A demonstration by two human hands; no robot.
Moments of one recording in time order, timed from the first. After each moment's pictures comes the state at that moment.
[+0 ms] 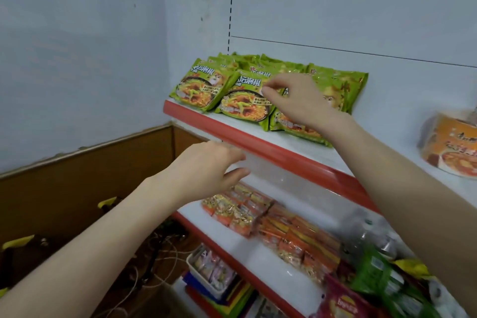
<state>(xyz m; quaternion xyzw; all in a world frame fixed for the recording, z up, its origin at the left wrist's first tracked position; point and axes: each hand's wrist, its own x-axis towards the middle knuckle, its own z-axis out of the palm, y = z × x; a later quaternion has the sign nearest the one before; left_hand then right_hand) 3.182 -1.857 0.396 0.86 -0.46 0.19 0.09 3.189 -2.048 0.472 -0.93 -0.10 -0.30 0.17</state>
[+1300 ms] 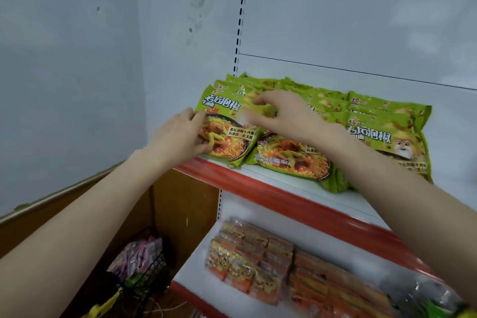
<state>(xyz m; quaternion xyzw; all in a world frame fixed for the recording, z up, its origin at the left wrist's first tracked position) 3.486 -1.817 0.414 0.91 -0.34 0.18 0.15 3.382 -1.997 0.479 -0.97 -0.01 -0.24 0.04</state>
